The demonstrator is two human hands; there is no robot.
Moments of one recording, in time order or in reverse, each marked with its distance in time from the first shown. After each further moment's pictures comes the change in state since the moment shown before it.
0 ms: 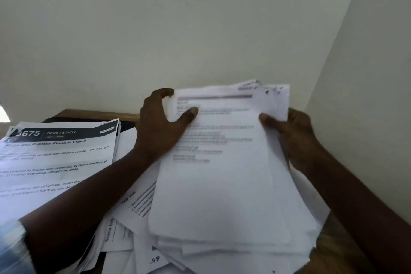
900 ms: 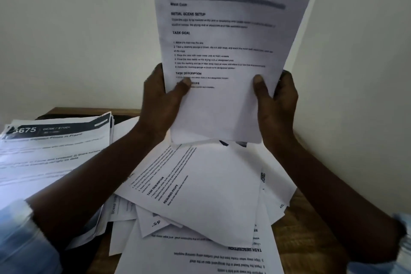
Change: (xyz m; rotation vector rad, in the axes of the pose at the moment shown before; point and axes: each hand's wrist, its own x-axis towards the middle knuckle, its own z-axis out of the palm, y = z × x) left_hand -0.006 0.062 -0.004 -0.617 -0.074 0.065; right_hand -0.037 -0.028 0.031 -0.078 0.305 -0.471
